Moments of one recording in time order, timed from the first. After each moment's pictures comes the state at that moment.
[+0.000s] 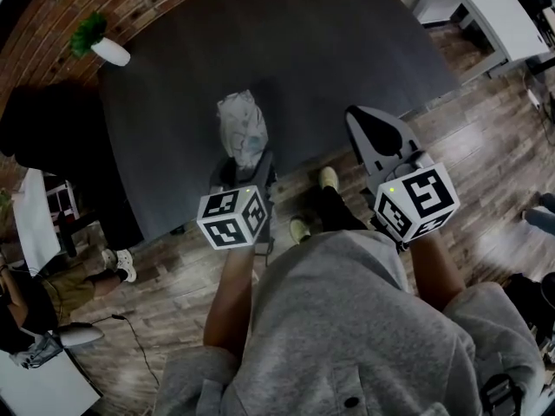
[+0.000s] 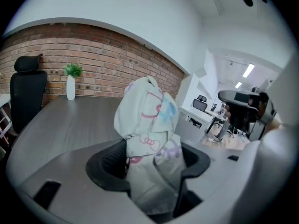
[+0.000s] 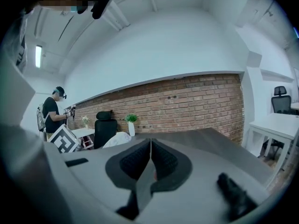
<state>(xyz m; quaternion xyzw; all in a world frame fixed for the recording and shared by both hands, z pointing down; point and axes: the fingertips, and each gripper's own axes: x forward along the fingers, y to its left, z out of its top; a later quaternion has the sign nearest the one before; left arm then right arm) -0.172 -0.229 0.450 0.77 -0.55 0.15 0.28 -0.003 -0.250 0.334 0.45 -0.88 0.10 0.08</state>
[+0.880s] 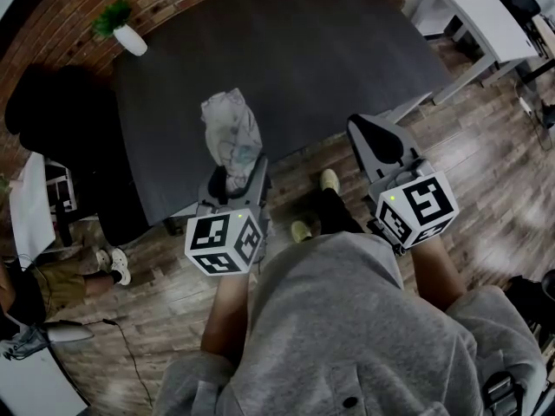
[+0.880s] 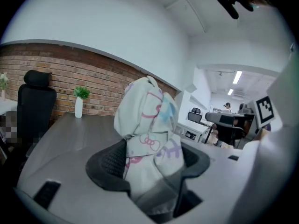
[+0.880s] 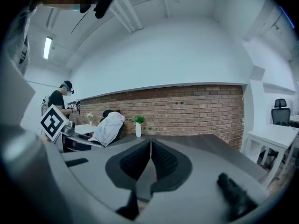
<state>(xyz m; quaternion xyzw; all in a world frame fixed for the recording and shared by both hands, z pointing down) -0.222 -0.126 0.368 0.80 -0.56 0.08 0.20 -0.050 -0.149 0.312 0.45 -0.89 0.05 0.08</state>
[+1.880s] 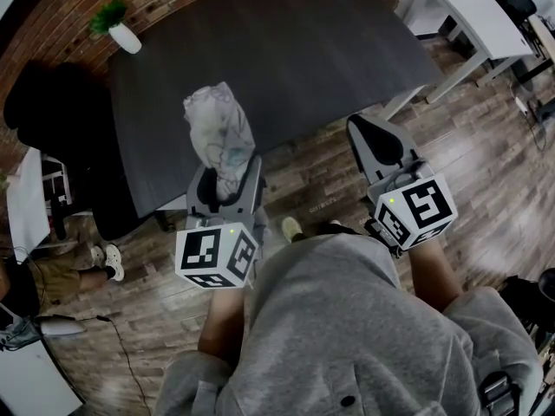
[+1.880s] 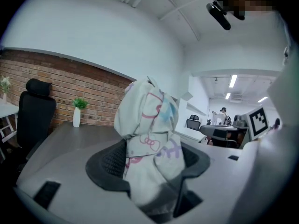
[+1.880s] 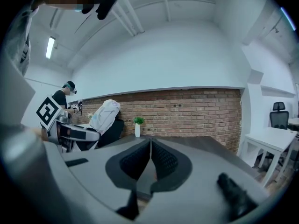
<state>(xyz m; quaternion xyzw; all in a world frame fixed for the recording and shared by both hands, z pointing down) -0.187 -0.090 0.319 0.80 -0.57 0.04 0.16 -0.012 -0.120 0.302 0.45 -0.89 0.04 0.08</state>
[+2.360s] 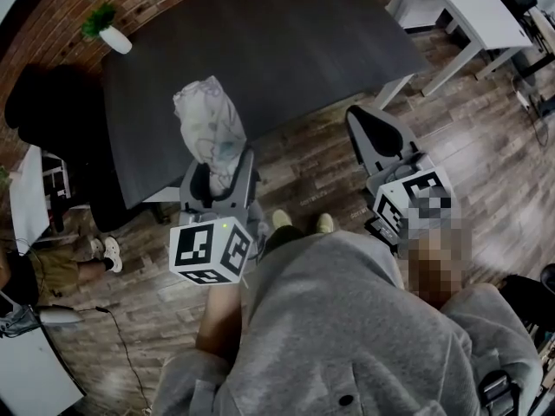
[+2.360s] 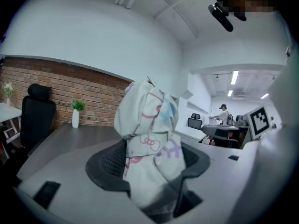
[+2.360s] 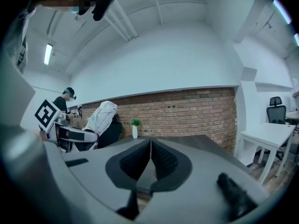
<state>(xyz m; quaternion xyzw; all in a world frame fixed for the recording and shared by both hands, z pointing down) -0.103 -0.071 0.313 0.79 -0.59 0.05 0.14 0.083 -0.106 0.301 0.45 -0.89 0.06 0.05</state>
